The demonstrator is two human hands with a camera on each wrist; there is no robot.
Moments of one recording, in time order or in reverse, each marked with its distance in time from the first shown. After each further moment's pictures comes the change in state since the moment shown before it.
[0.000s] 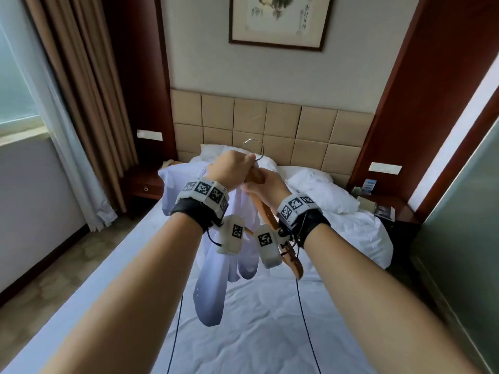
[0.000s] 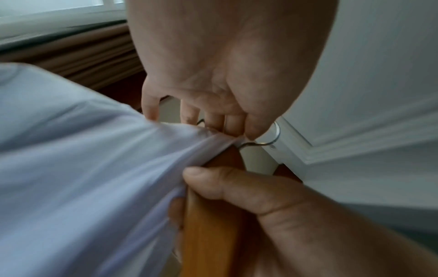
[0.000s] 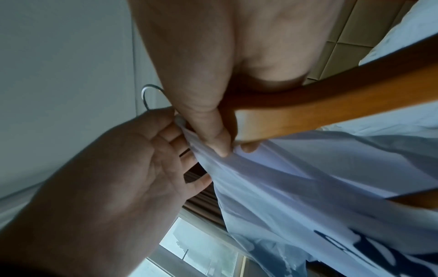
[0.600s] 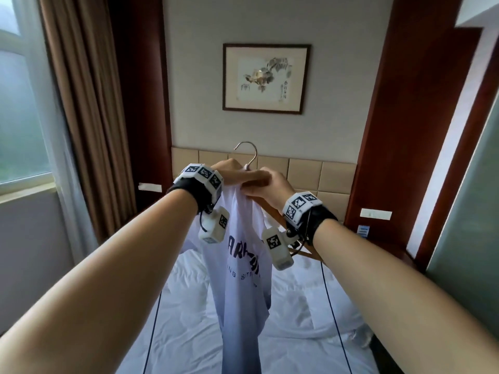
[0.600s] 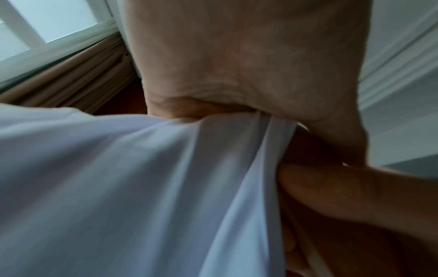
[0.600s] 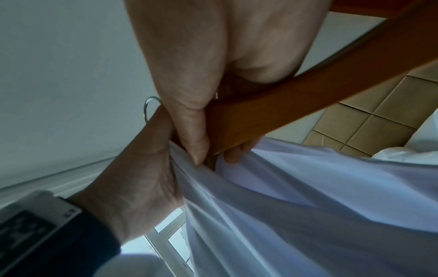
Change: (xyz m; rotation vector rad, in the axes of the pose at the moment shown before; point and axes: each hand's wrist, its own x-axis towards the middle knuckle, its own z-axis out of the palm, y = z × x) left_hand 0.030 0.146 -0.029 0.310 -0.186 0.033; right_hand -0.017 -0.057 -0.143 0.013 0.076 -0.270
